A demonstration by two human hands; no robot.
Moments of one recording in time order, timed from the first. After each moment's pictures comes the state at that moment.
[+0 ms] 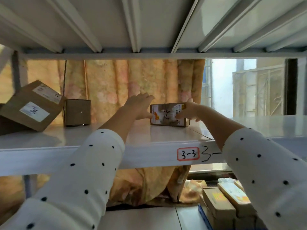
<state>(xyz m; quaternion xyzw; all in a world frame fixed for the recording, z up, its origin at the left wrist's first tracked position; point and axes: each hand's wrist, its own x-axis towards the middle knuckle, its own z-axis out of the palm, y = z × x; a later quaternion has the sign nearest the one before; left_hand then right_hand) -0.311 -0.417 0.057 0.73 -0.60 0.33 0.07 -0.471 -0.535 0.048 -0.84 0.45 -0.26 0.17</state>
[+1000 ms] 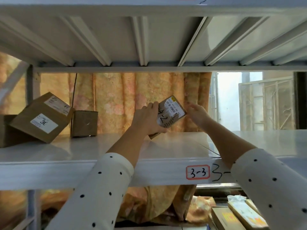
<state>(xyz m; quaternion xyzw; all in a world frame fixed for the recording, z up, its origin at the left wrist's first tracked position) -0.313 -0.427 0.047 0.72 -0.55 0.38 0.19 -0.460 -0.542 0.052 -0.77 0.30 -0.50 0.27</state>
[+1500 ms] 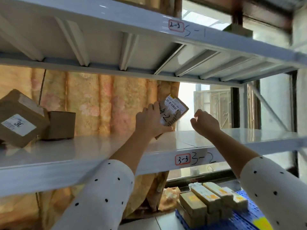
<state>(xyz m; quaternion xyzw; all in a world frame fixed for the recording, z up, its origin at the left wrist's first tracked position) -0.366 -0.391 0.040 0.64 -0.61 0.34 0.32 -0.543 -0.473 0.033 -0.72 0.53 -0.44 -0.10</state>
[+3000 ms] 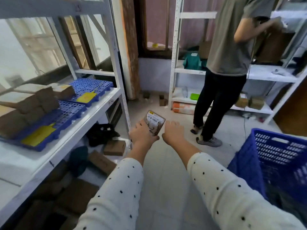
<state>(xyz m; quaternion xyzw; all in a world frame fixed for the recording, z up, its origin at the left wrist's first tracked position) -0.866 -0.274 -0.375 0.53 -0.84 -0.08 0.07 -0.964 -0.212 -0.377 -0.45 0.89 -0.05 0.01</state>
